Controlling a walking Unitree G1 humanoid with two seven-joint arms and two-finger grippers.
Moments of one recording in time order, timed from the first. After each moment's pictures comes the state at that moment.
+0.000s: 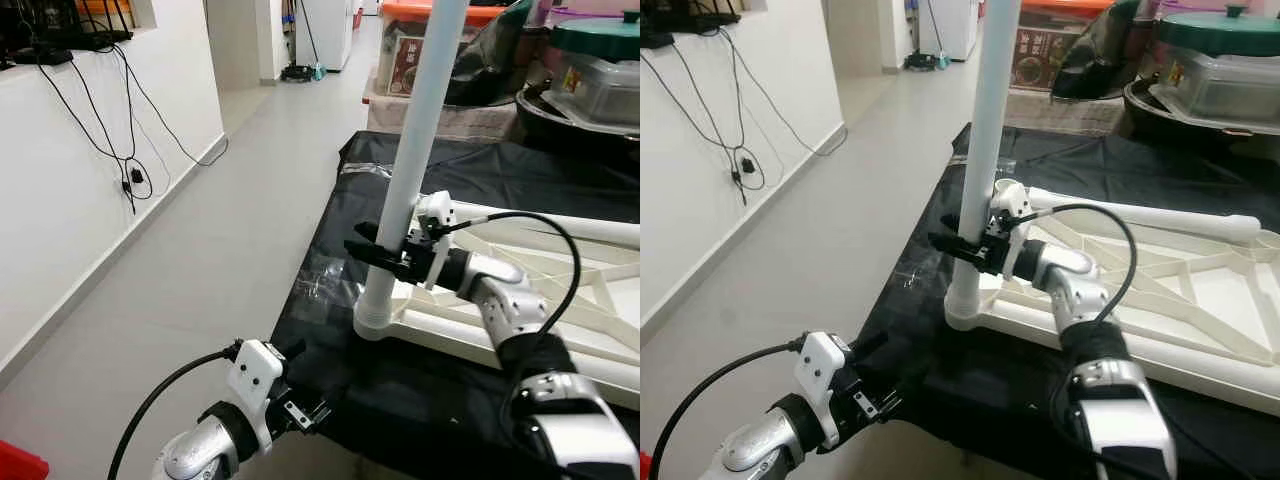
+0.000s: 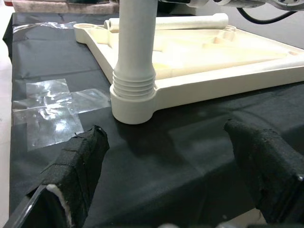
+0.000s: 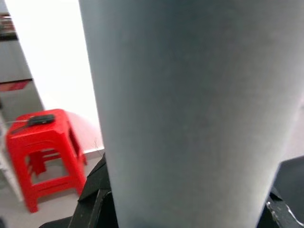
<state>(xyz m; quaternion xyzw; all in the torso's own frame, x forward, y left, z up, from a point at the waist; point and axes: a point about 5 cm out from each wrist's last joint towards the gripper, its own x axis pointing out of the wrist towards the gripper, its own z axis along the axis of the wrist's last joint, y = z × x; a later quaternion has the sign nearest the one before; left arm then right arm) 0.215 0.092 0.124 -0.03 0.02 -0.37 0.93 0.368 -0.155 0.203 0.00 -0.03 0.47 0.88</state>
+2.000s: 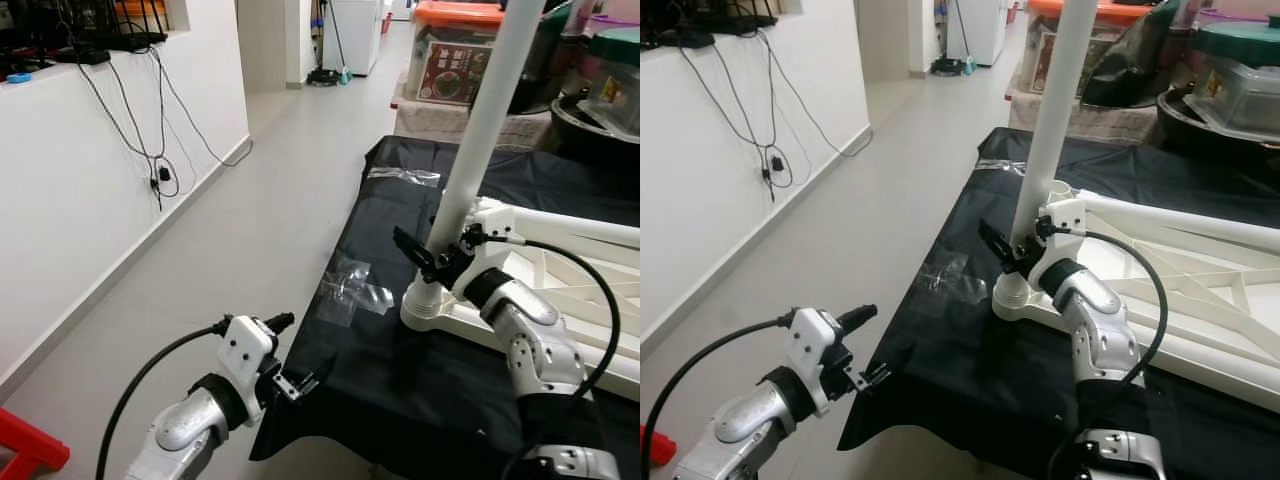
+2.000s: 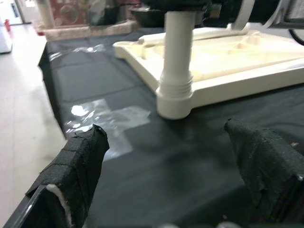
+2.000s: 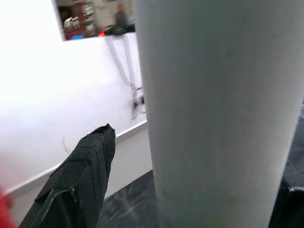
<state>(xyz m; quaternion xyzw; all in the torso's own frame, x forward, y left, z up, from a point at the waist) 0.235 0.096 0.140 0.01 -0.02 -0.37 0.93 0.340 -0.198 0.201 0.02 -0.04 0.28 0.96</state>
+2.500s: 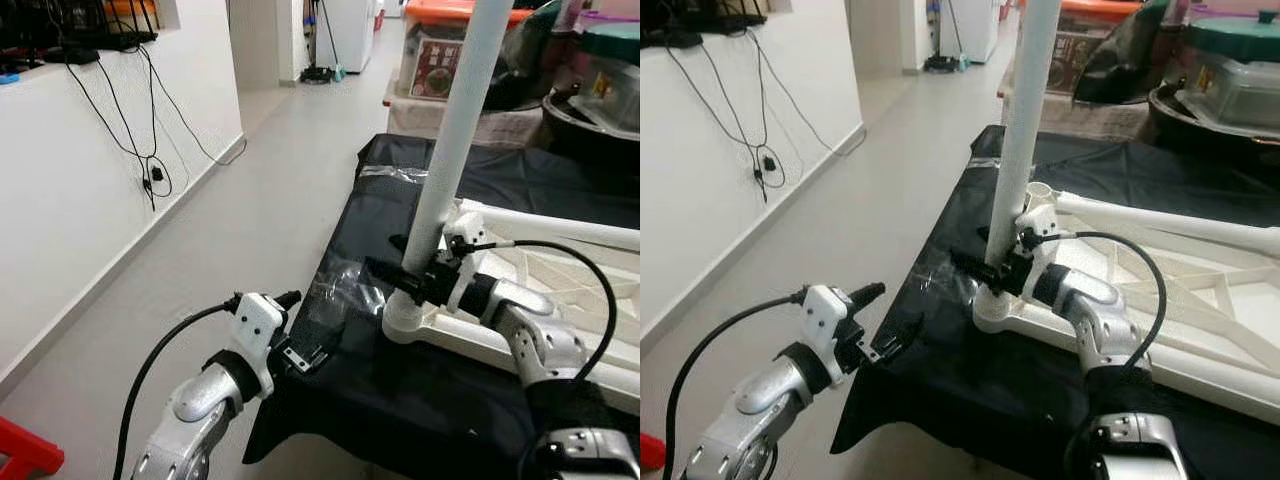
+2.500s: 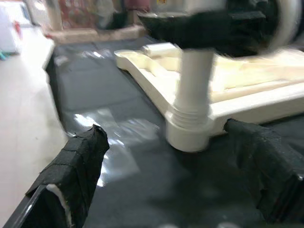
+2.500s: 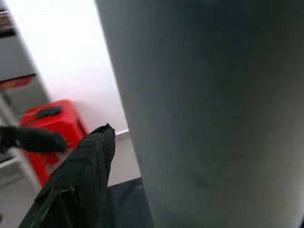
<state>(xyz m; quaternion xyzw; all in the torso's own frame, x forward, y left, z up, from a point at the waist) 0.245 0.090 0.139 -0.01 -0.03 -0.36 0.93 0.339 -0.184 0.193 0.01 0.02 0.47 0.88</state>
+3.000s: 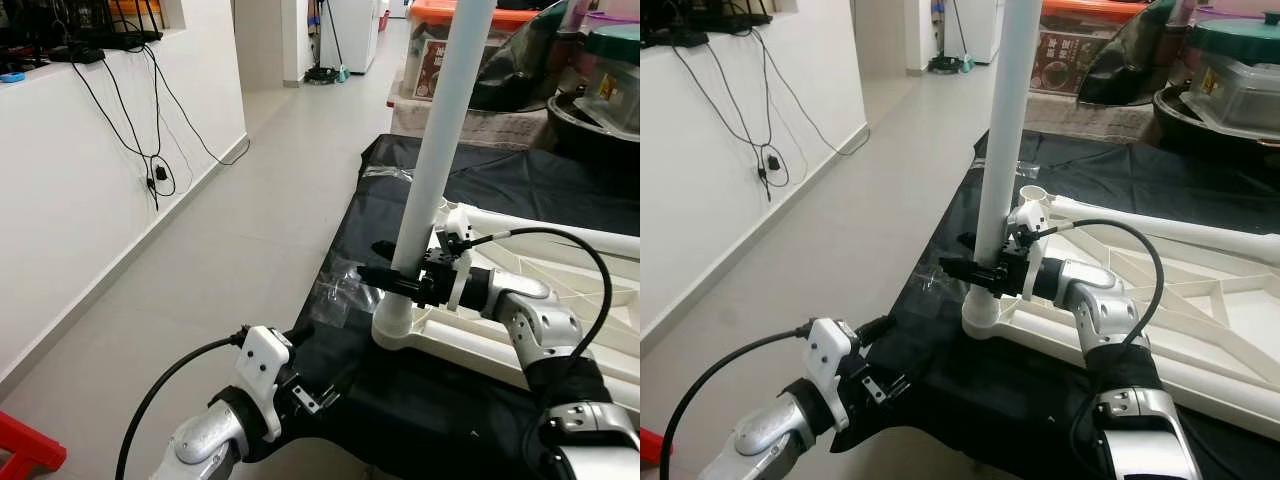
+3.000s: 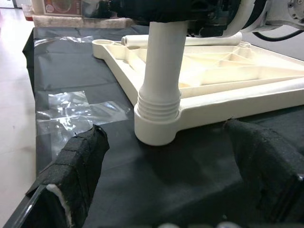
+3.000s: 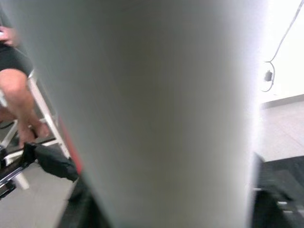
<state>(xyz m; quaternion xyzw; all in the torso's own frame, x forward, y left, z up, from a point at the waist) 0.224 0.083 0.129 -0.04 0.00 -0.38 0.93 0.344 -0.180 0.197 0.00 0.03 0.54 0.84</state>
